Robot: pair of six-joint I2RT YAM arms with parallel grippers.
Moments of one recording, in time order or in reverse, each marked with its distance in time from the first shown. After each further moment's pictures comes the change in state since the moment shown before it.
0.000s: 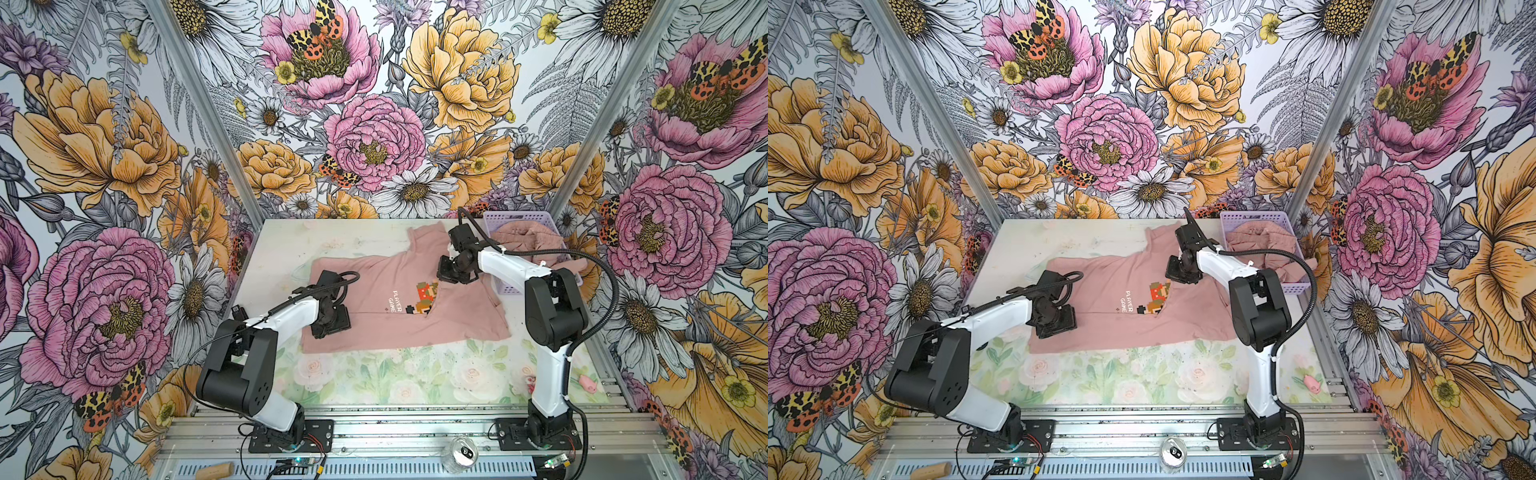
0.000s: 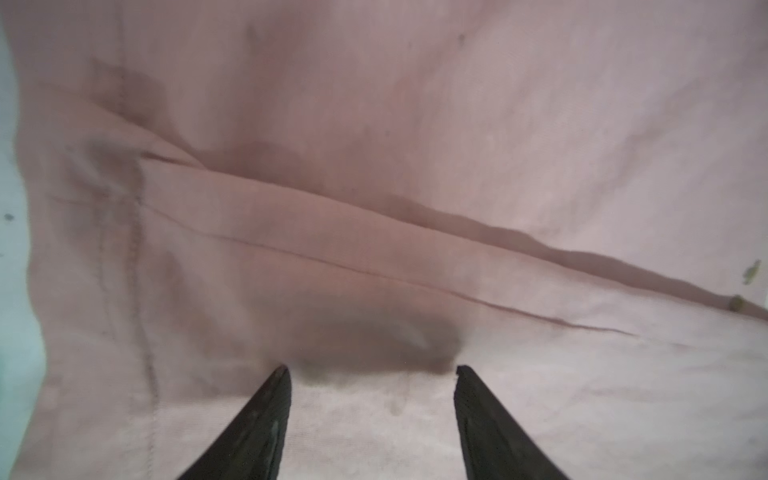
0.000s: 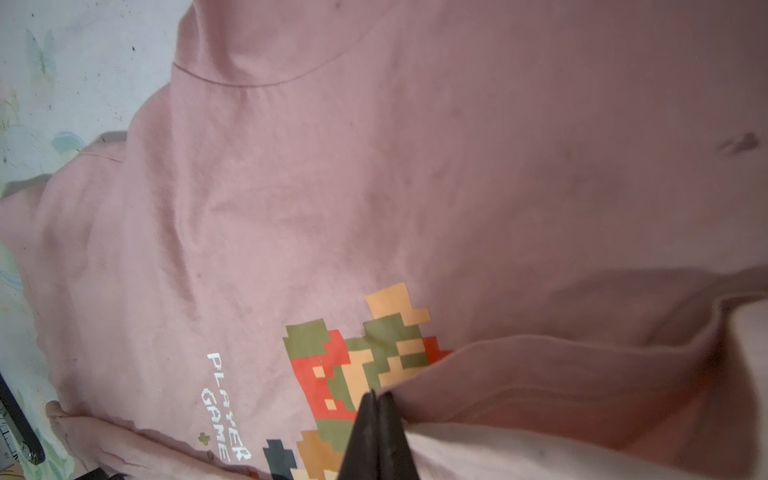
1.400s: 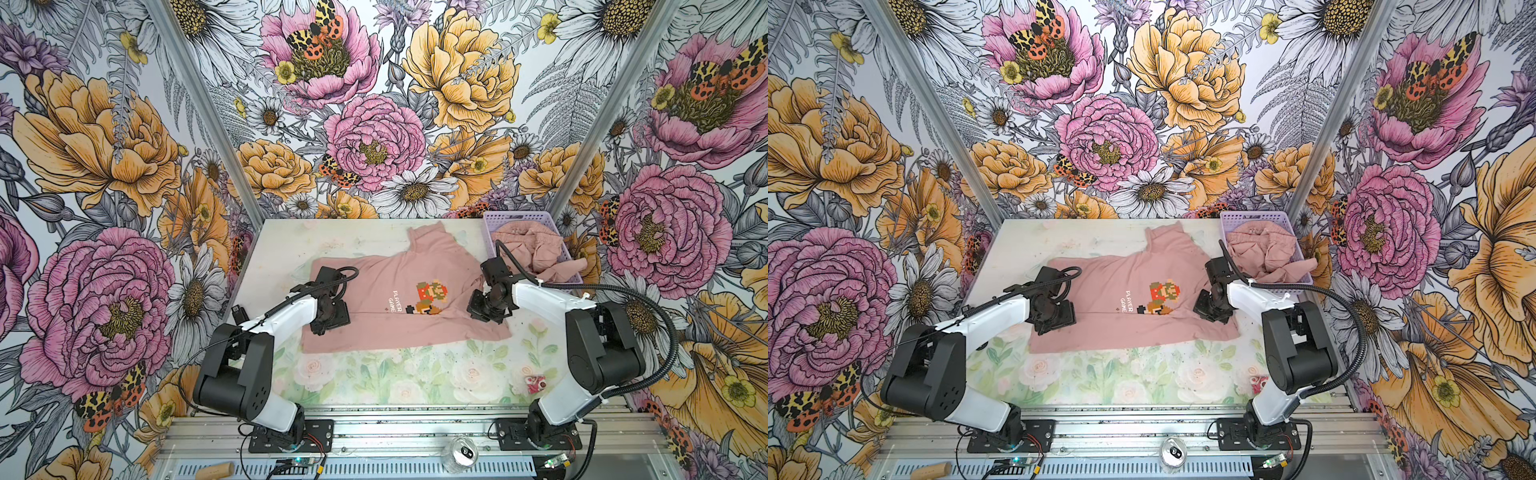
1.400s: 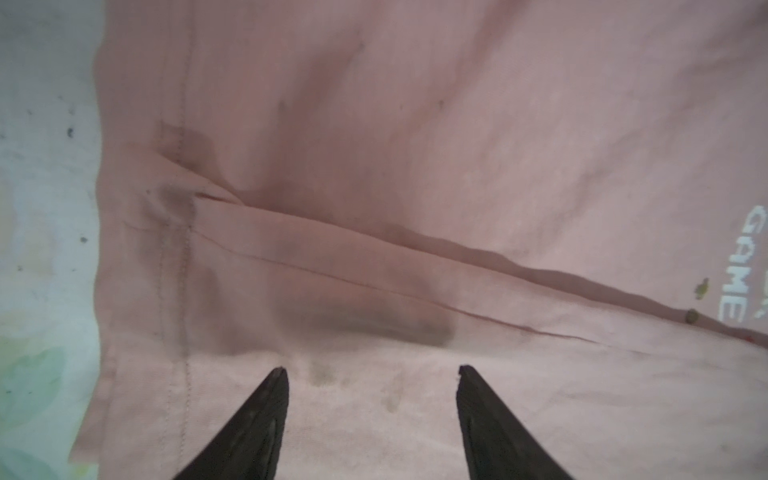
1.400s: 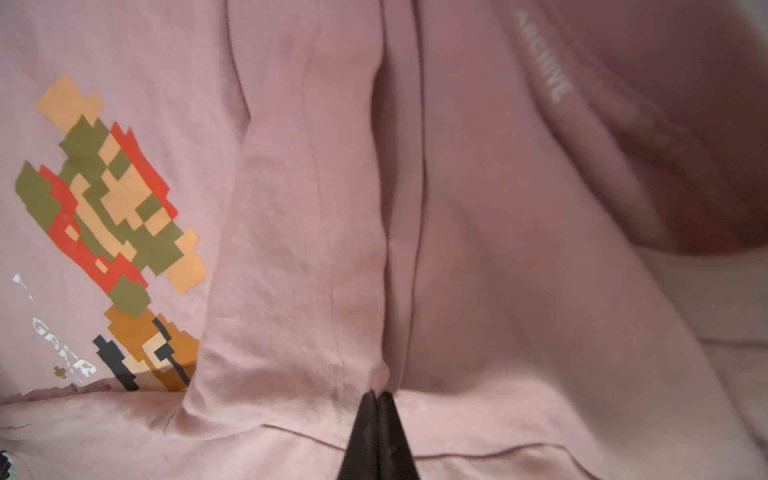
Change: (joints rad) left arm 0.001 -0.026 0.026 -0.012 -0.038 0.000; right arm -0.101 -0.395 -0.560 0.016 0.023 0.130
